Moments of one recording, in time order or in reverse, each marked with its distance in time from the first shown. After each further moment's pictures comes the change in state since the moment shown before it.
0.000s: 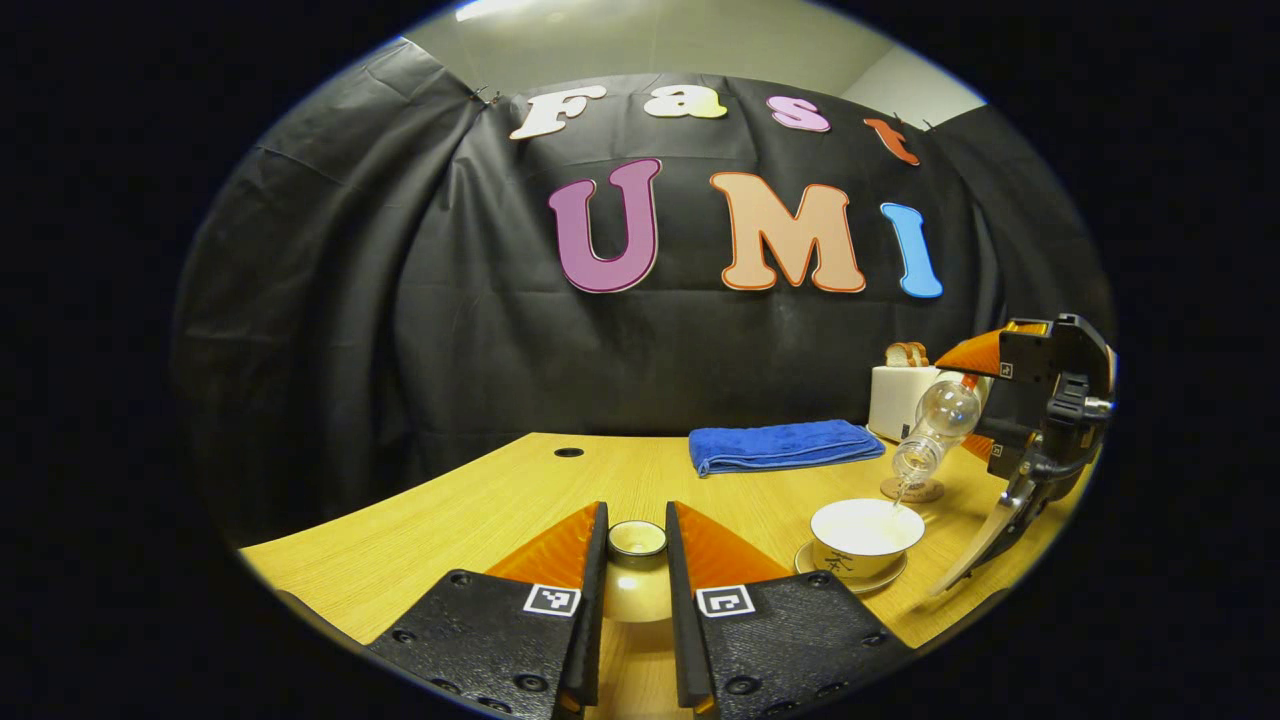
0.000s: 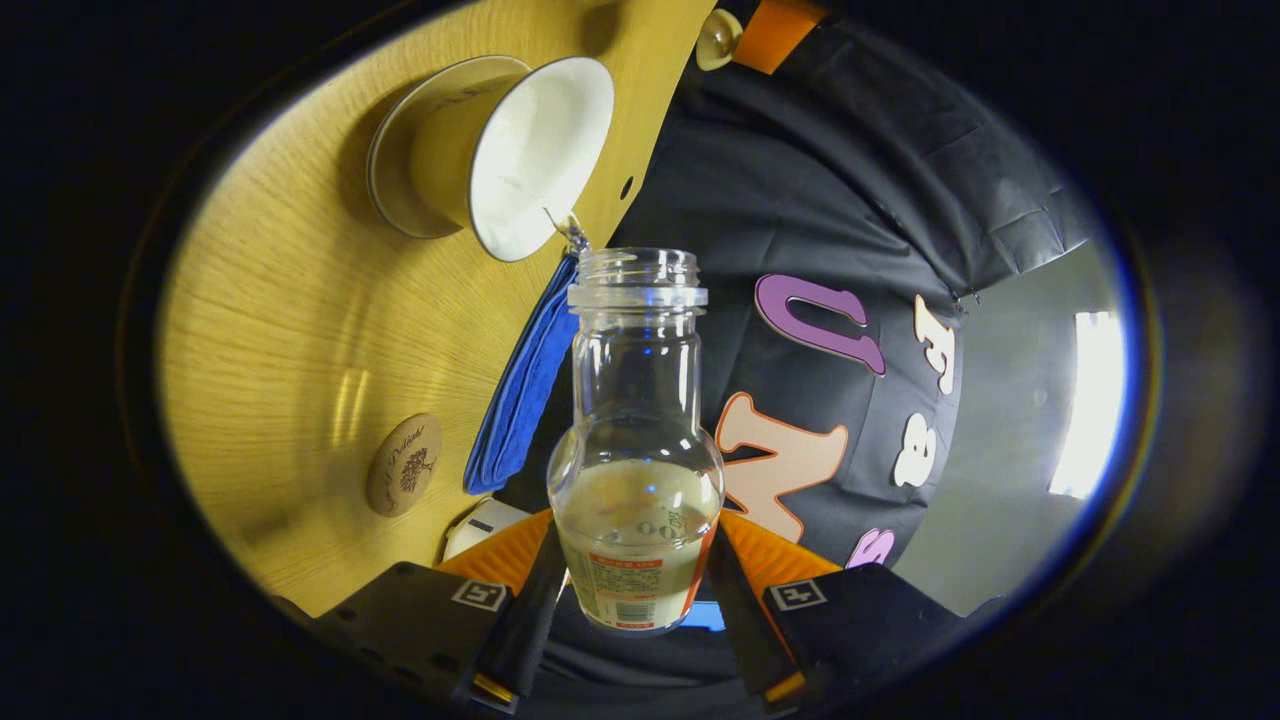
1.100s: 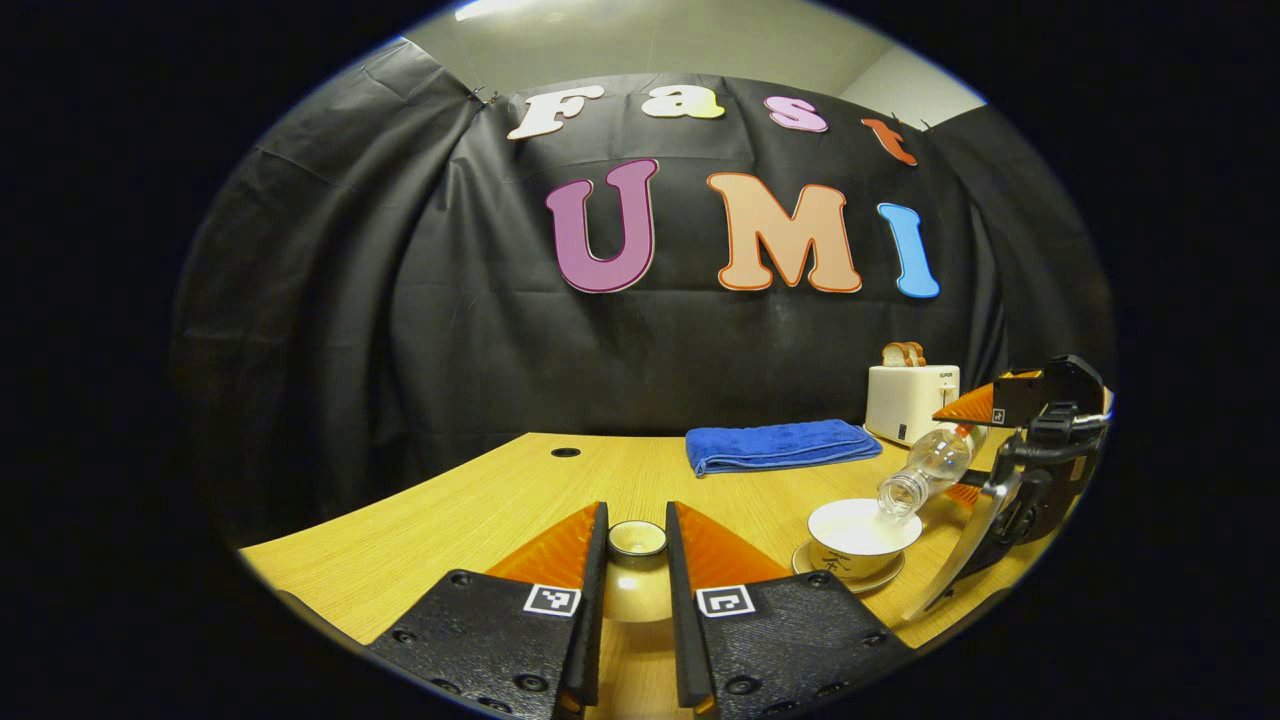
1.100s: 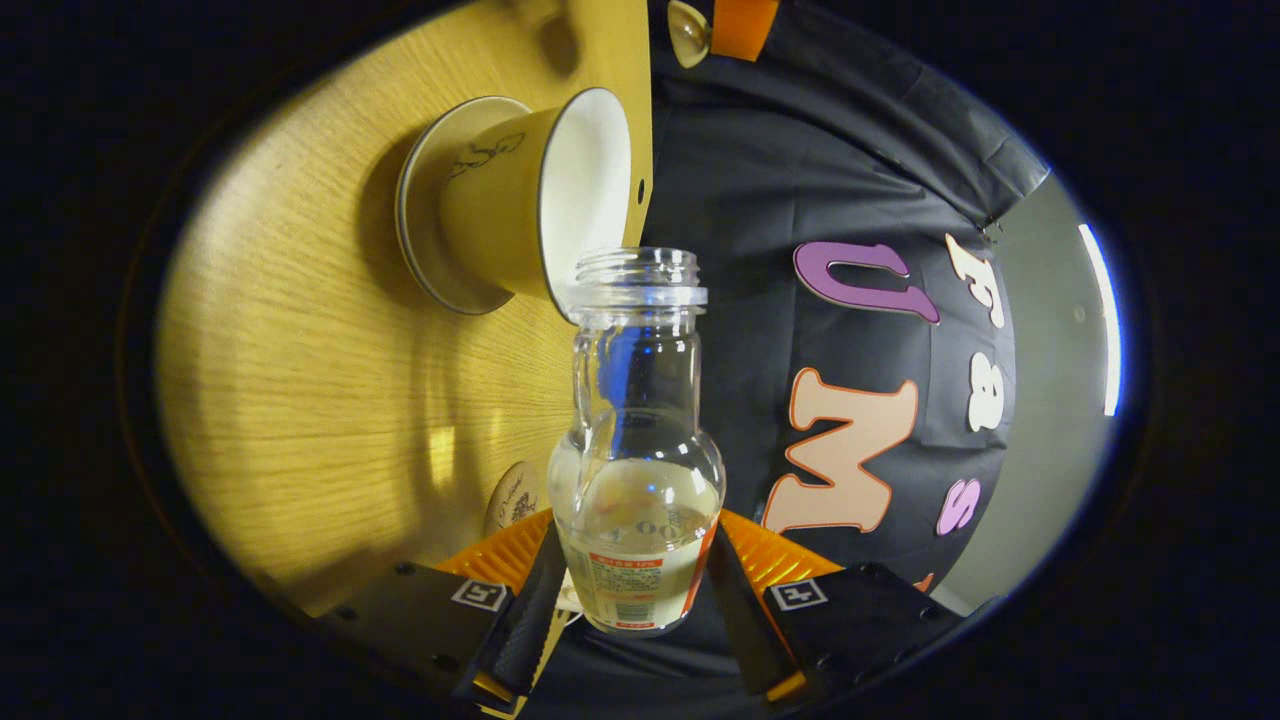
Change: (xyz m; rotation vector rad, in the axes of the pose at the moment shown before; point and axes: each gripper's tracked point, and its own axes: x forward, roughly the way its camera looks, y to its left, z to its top) left arm 0.000 -0.002 0.000 0.001 -0.001 -0.009; right arm -0.006 0.043 0.020 0.192 0.039 0.156
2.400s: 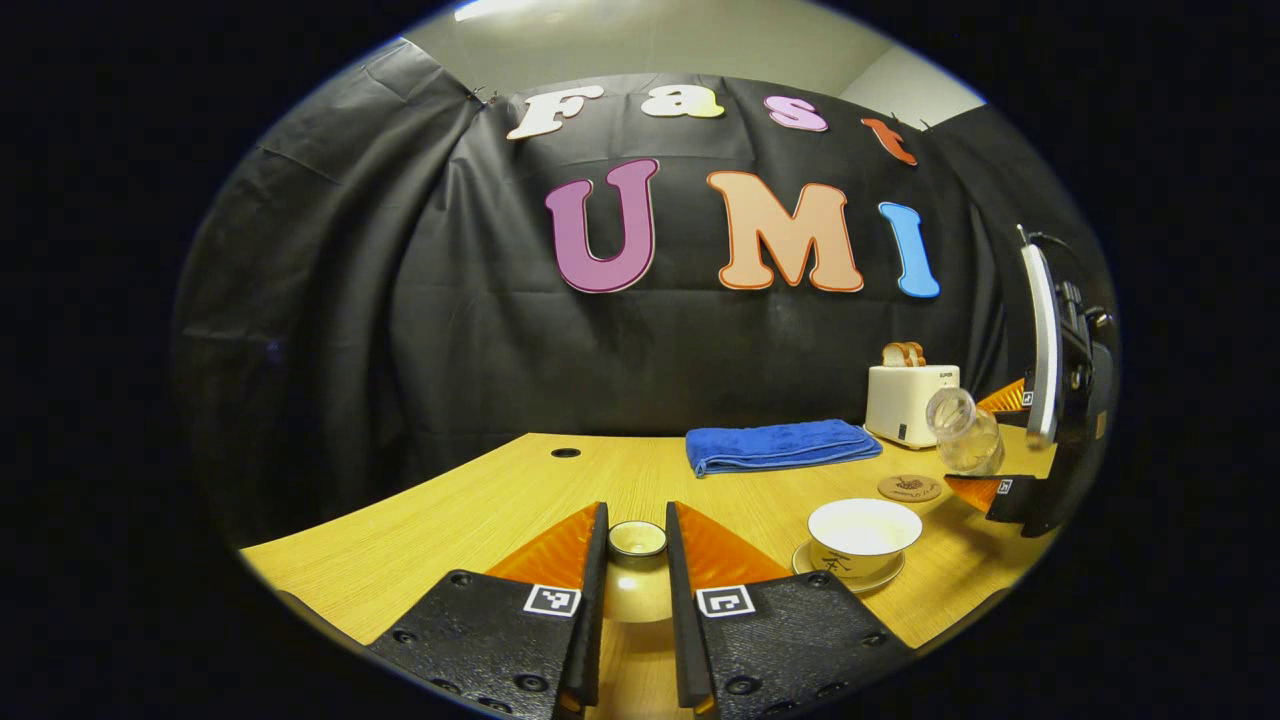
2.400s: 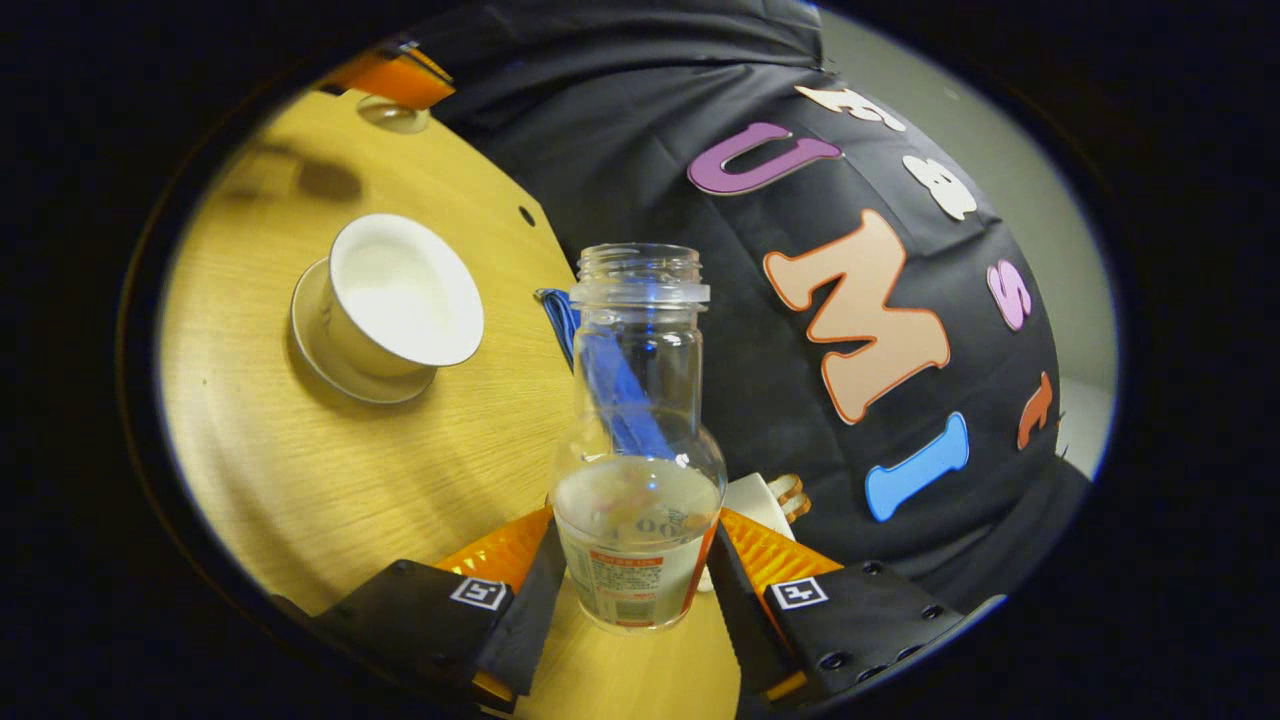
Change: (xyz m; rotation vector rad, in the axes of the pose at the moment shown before) left arm 0.001 0.001 0.000 0.001 0.003 -0.001; right arm -0.010 0.016 -0.023 0.610 0.083 0.090
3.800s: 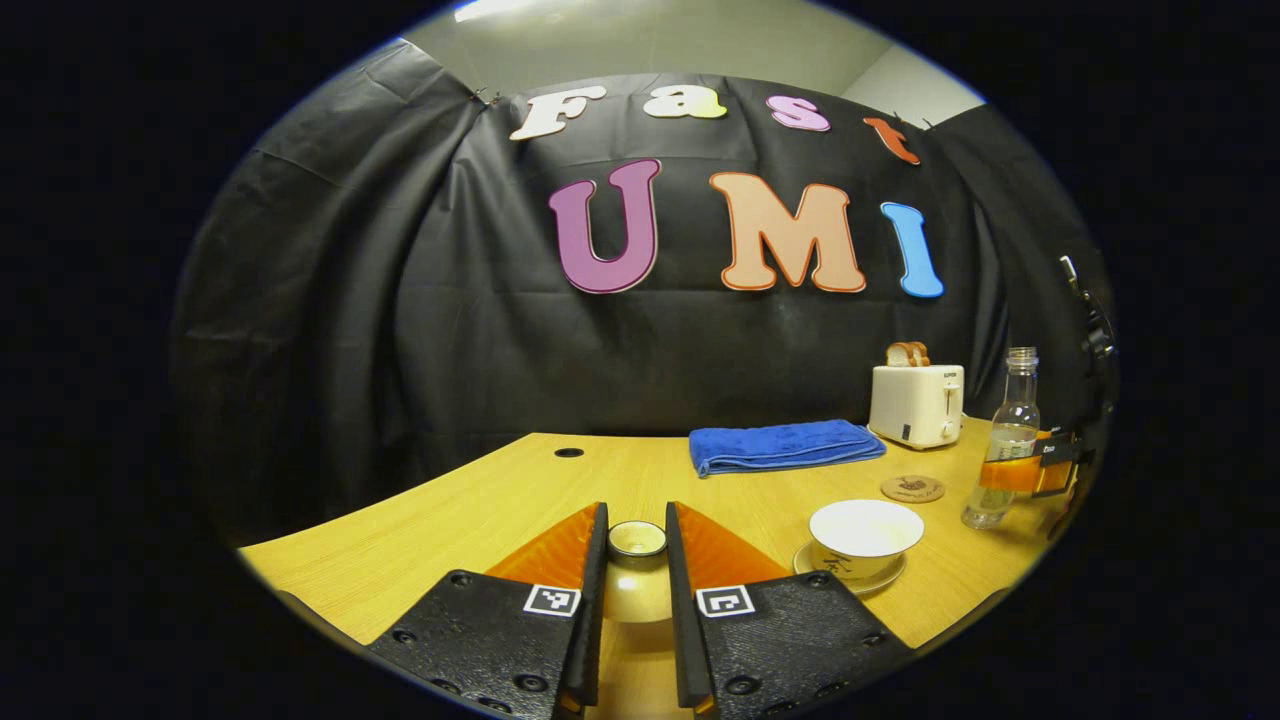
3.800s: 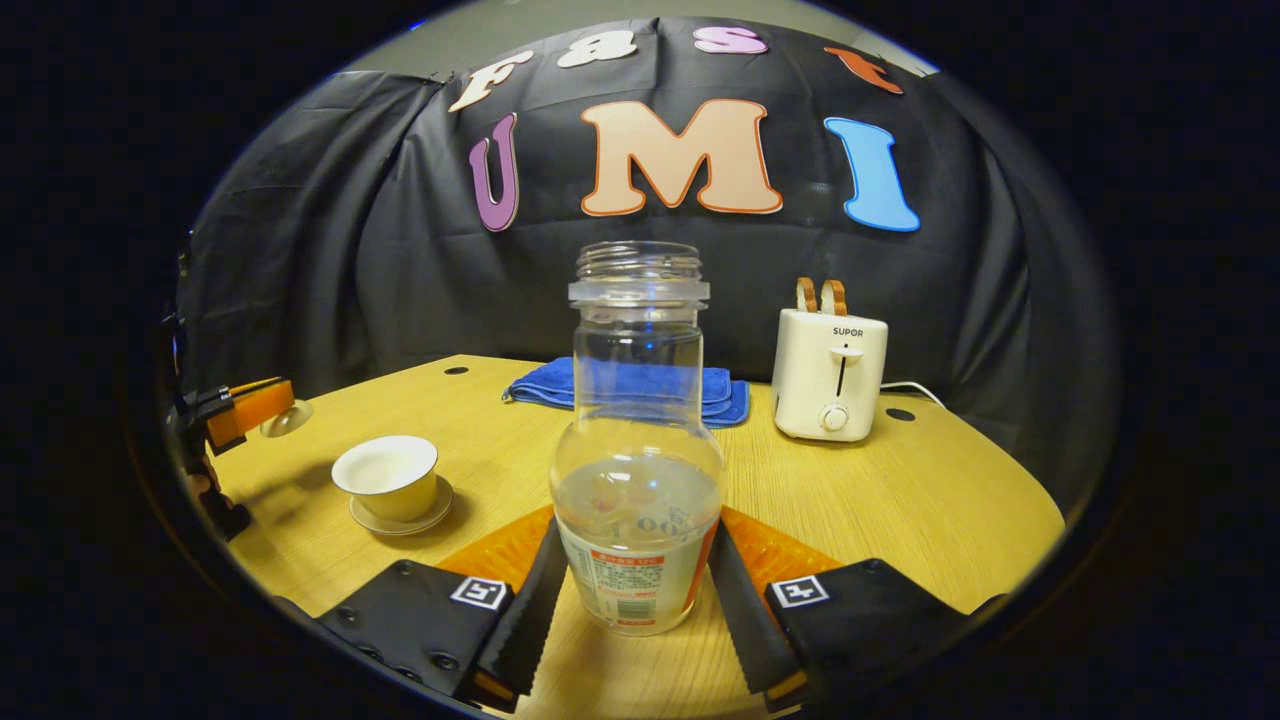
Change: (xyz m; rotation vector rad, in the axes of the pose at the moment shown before) left arm -0.001 0.002 -0.003 -0.002 -0.004 0.024; right arm -0.024 0.003 -0.060 1.097 0.038 0.133
